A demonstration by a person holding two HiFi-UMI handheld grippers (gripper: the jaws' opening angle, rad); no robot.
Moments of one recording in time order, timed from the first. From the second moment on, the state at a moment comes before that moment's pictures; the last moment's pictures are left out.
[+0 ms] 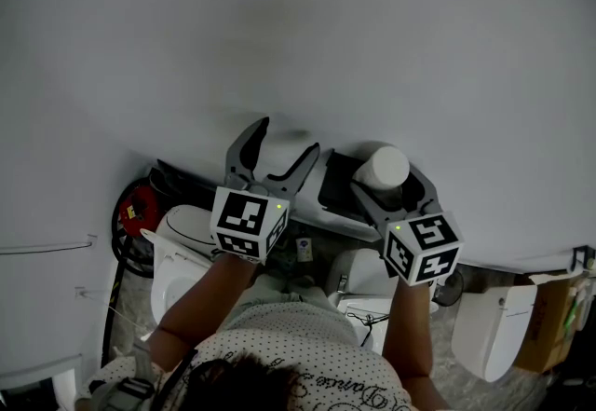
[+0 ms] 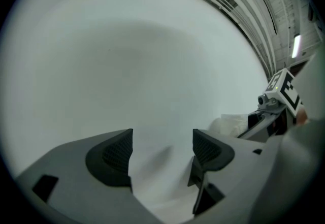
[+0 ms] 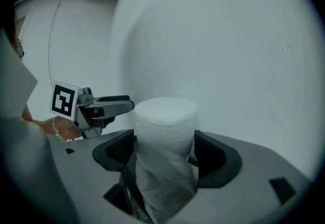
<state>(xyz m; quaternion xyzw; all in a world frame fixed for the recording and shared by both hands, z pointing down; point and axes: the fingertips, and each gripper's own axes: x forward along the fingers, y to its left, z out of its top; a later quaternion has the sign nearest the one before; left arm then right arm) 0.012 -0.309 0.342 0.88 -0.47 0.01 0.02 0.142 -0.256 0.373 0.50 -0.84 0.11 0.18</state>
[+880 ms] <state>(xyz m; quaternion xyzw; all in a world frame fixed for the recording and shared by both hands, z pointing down) 0.013 -0.312 0.342 0.88 -0.47 0.02 0.02 0.141 -0.258 0.372 0.50 -0.84 0.11 0.18</state>
